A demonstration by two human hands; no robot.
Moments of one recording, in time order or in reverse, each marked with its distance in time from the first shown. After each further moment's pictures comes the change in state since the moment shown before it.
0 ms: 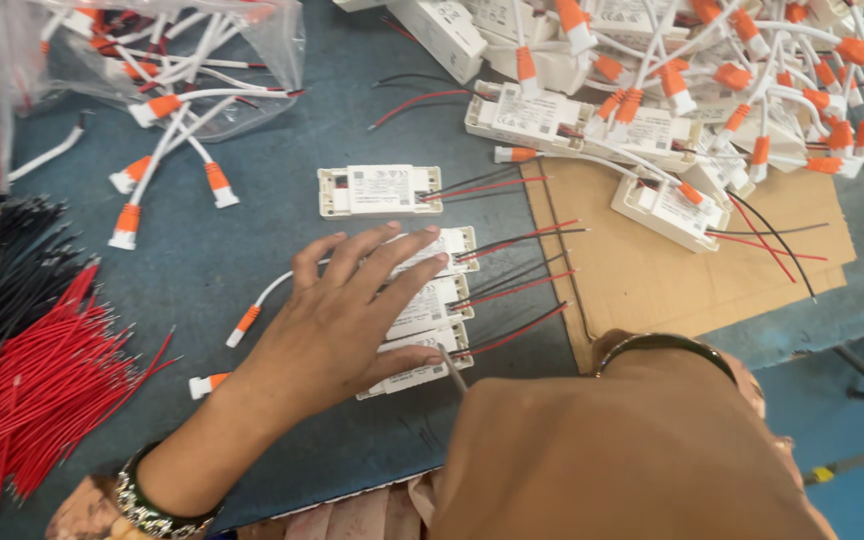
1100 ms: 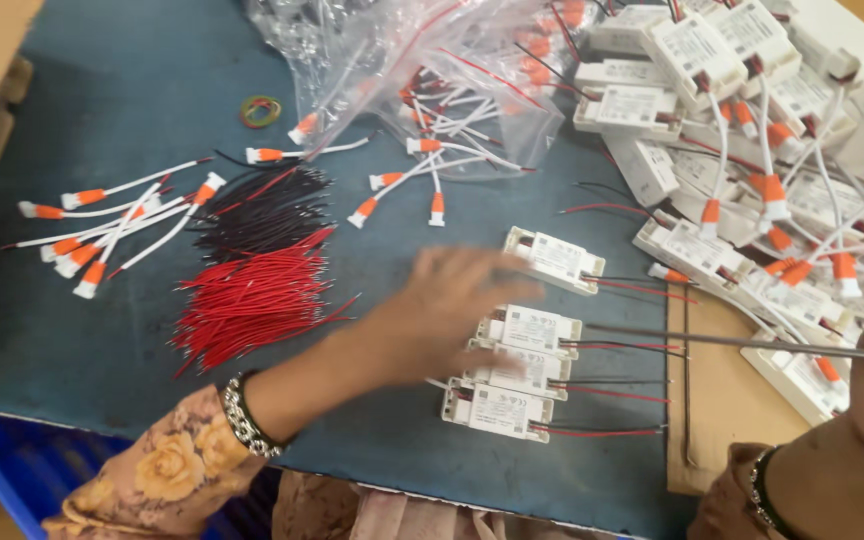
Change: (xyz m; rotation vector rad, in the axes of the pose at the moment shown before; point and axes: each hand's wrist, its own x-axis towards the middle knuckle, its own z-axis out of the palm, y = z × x) left_hand -0.033 -0.026 -0.023 0.011 0.285 -0.032; right_hand 0.035 0.057 -0.017 0.149 0.579 -0.071
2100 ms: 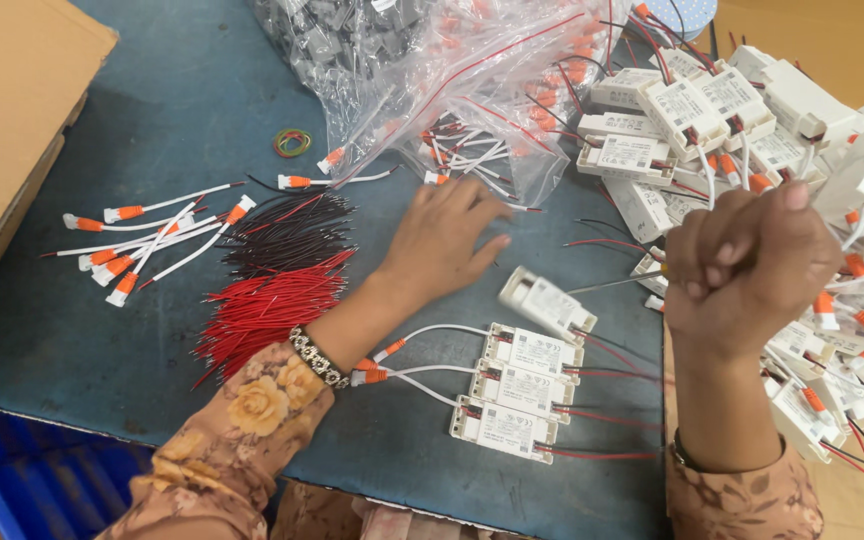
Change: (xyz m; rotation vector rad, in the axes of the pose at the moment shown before) left_hand 0.044 -0.070 0.001 0.175 0.269 -0.160; right_hand 0.051 0.059 0.024 0.121 0.180 0.129
